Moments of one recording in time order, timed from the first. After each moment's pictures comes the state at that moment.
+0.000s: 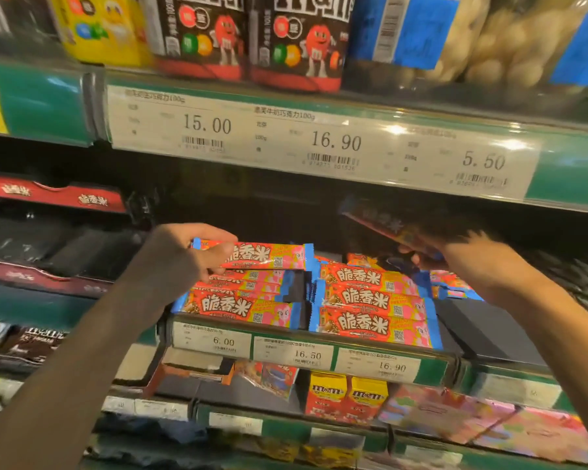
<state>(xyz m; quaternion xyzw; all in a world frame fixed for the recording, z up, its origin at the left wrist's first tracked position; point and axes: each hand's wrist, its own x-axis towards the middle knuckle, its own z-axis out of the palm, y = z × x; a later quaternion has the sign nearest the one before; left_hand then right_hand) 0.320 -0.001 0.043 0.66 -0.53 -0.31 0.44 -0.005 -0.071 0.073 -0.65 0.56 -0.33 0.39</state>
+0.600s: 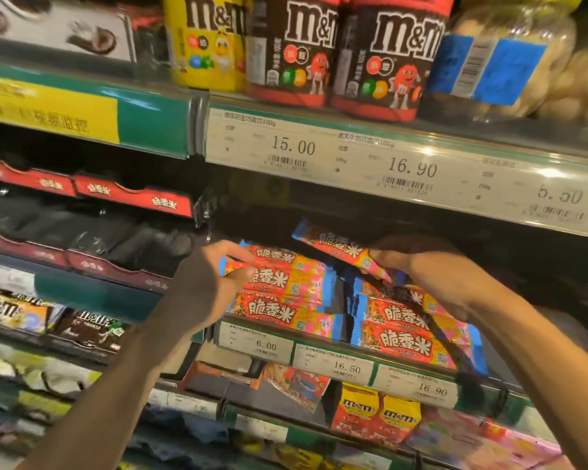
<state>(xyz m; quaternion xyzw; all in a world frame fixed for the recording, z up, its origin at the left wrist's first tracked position) 0.344 0.016 0.019 0.69 -0.54 -0.22 0.43 0.079 -0.066 0.074 -0.71 0.53 -0.27 0.37</state>
